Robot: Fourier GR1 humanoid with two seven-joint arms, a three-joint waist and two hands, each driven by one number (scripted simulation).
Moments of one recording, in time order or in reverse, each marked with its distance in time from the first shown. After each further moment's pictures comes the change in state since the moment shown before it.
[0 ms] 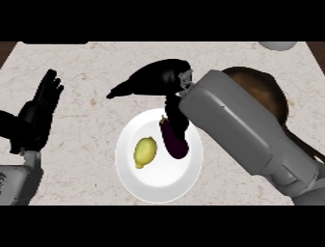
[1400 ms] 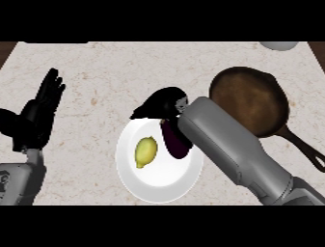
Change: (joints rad) left arm -0.014 -0.056 0.058 0.016 -0.056 -0.058 -0.001; right arm 0.127 0.090 0.071 0.179 0.425 -0.072 -0.164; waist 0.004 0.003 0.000
